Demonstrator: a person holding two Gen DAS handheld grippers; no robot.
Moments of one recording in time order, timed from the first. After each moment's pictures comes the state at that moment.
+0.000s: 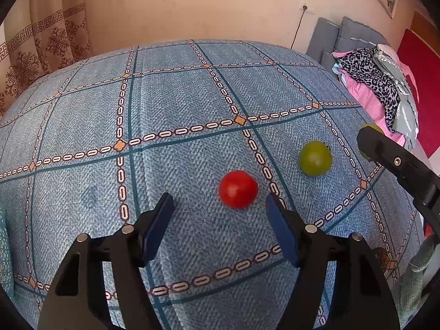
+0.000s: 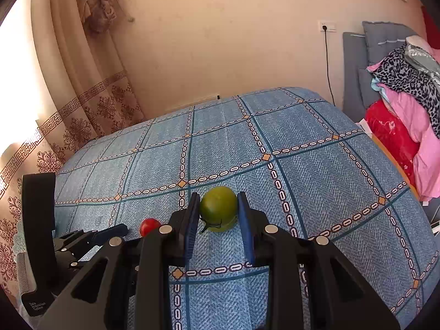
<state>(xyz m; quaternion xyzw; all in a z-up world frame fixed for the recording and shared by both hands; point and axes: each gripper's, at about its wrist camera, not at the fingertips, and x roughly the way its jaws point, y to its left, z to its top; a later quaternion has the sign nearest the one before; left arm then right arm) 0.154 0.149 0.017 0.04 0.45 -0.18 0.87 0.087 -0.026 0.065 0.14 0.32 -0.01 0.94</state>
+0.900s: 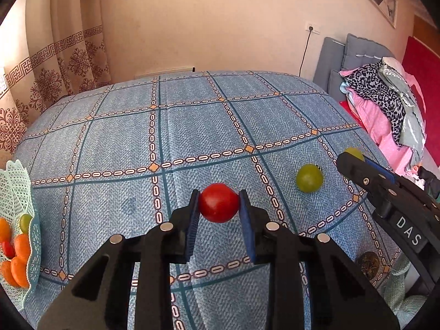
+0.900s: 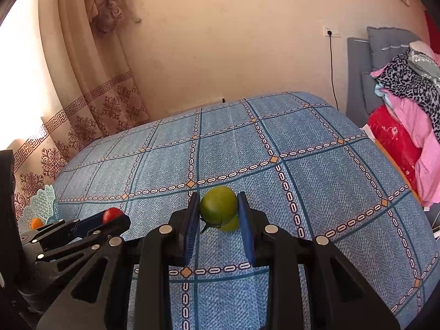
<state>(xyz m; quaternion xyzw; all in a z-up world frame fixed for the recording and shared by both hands) 0.120 0.168 0.061 0.04 0.39 -0.14 0.91 0.081 -0.020 0.068 0.13 0.31 0.00 0.94</state>
